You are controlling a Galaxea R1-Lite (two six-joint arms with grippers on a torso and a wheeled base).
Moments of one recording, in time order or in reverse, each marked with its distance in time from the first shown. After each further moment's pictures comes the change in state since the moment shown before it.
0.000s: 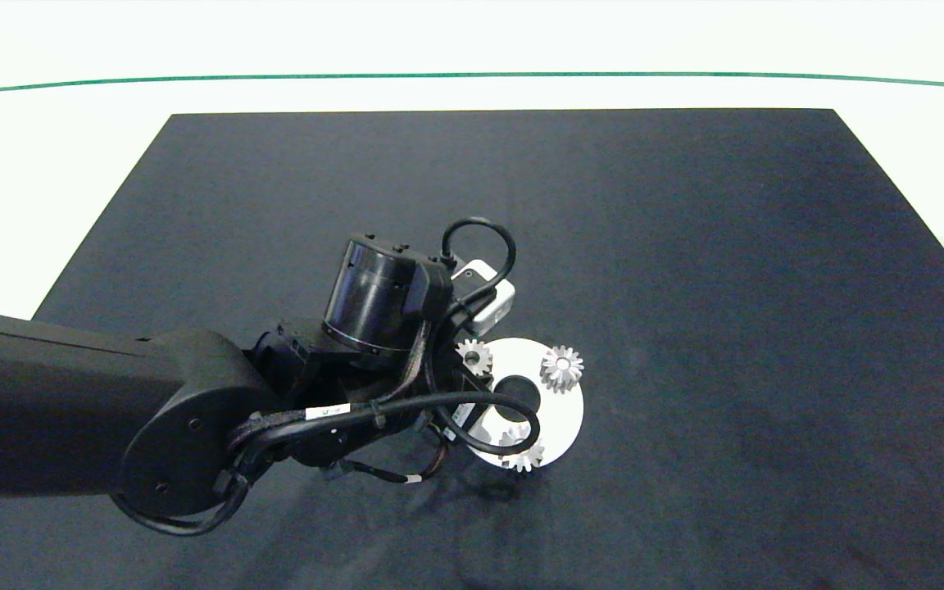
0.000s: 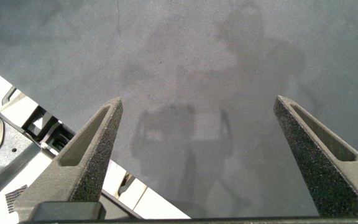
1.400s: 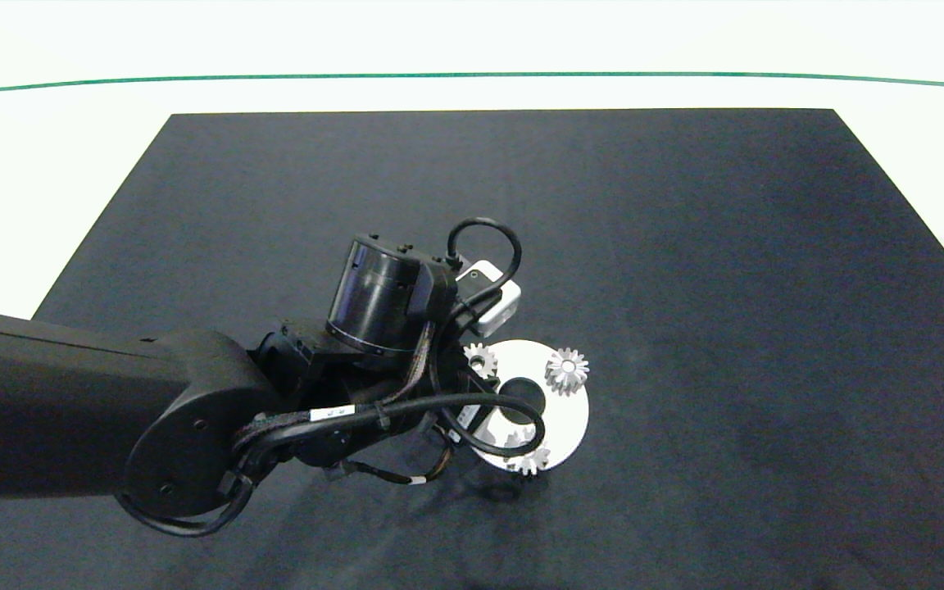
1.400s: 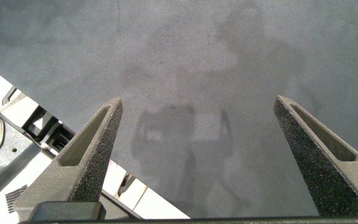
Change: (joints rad) left arm -0.005 0.005 -0.005 -0.003 -0.020 0.002; right arm 0.001 -0.001 0.000 -0.001 0.001 -0.001
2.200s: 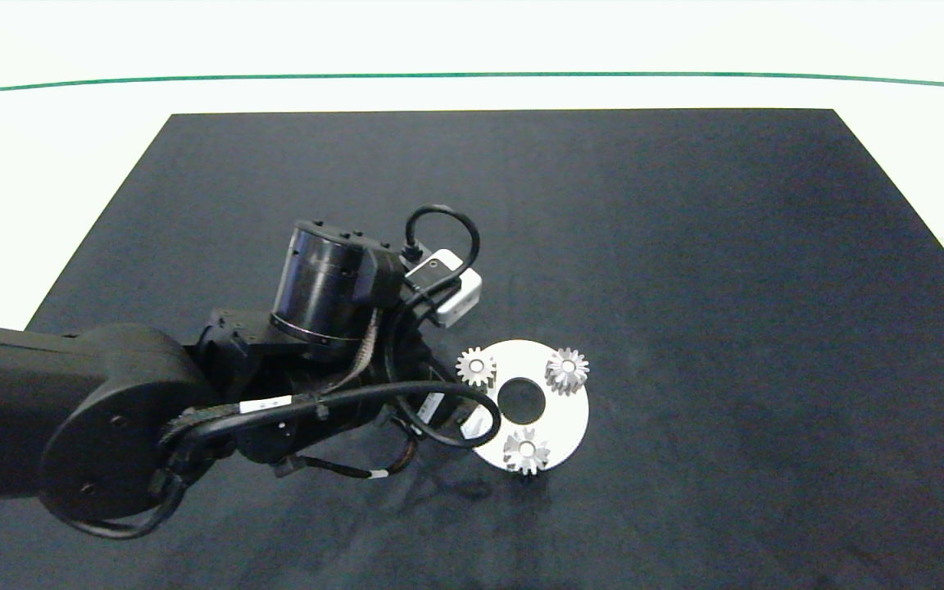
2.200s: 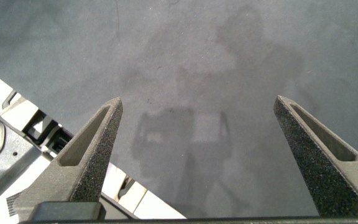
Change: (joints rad) left arm 0.065 -0.091 0.067 0.010 0.000 0.041; right arm -0.001 0.000 -0.014 0.000 -0.001 0.000
